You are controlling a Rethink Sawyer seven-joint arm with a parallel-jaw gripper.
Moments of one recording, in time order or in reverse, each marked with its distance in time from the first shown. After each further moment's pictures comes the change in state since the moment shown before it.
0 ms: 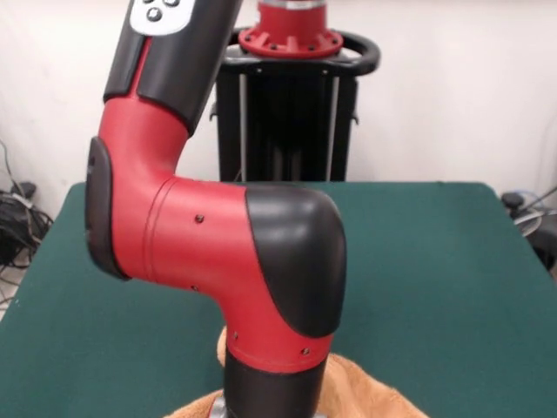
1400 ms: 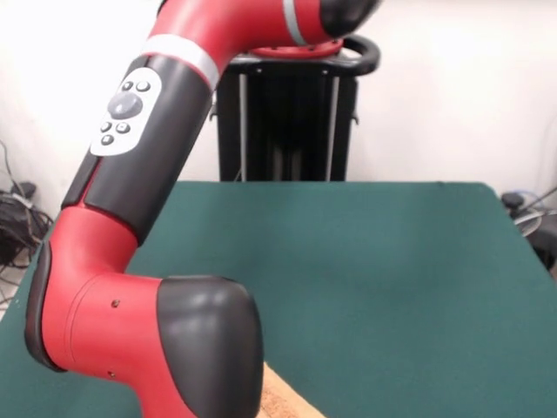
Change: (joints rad) arm -0.098 0.319 0.235 -0.556 -0.107 -0.030 -0.302
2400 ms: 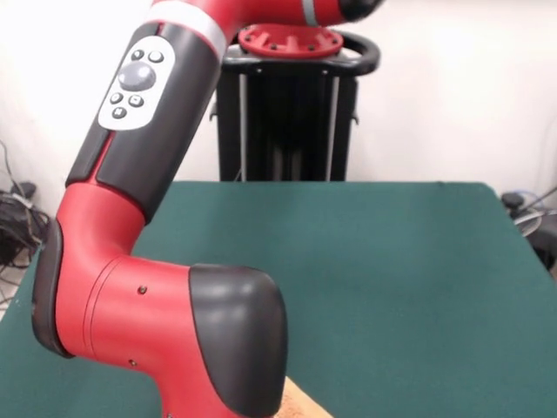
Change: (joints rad) arm 0.031 -0.052 -0.126 0.082 -0.006 -0.039 0.046
